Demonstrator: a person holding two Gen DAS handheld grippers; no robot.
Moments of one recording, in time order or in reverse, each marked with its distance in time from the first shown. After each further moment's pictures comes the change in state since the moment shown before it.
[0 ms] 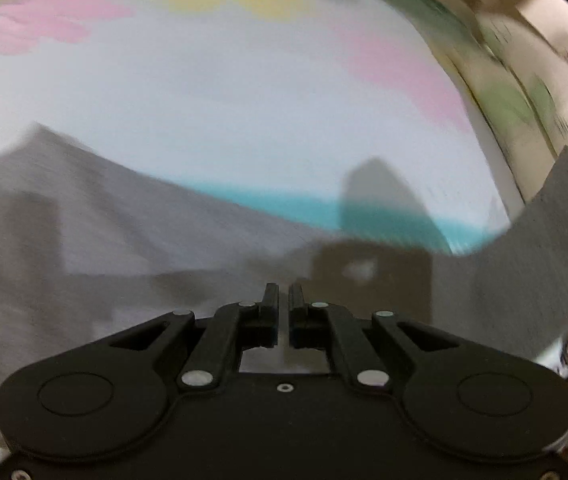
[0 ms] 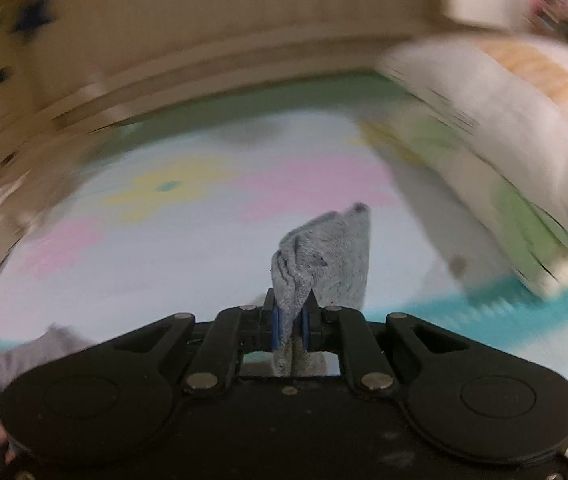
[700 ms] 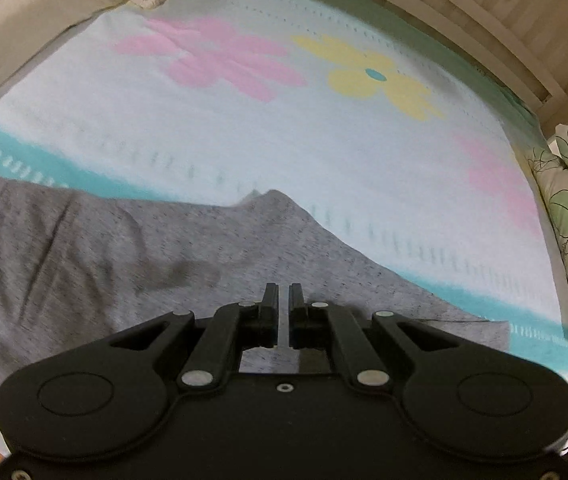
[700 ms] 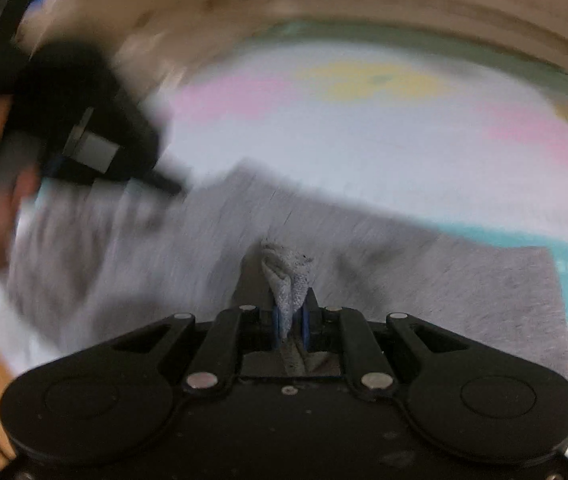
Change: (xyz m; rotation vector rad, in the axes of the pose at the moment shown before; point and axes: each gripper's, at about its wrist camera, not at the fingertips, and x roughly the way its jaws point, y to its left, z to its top) left arm -0.076 0.143 -0.001 -0.154 -0.150 0.106; right arm 0.052 0.242 -0.149 -0.212 0.114 0.190
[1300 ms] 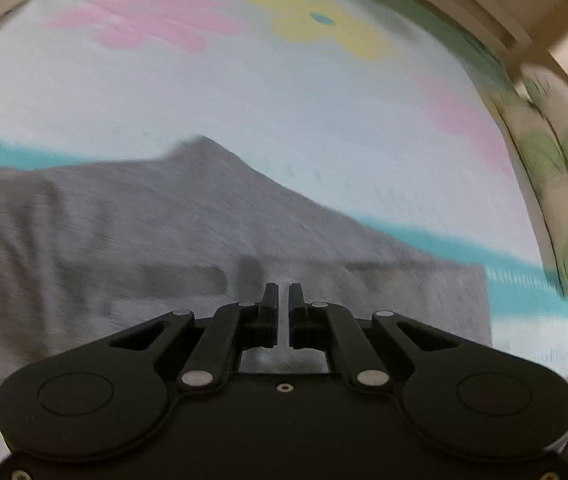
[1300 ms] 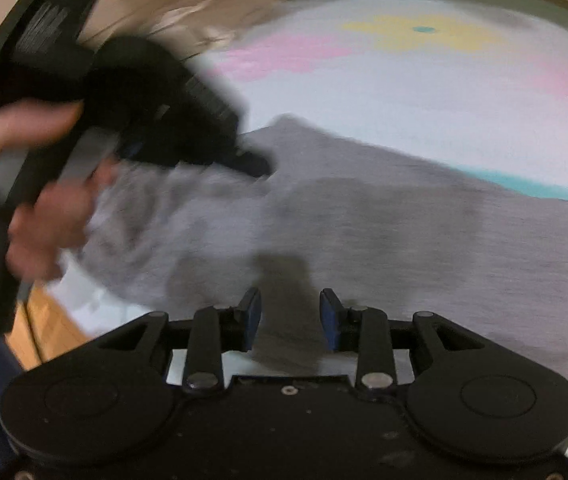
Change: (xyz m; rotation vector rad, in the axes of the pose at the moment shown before) left arm 0.029 -0.045 -0.025 0.130 0.148 -0.103; right arm -0.013 -0.039 0.002 -0.008 0.217 0.216
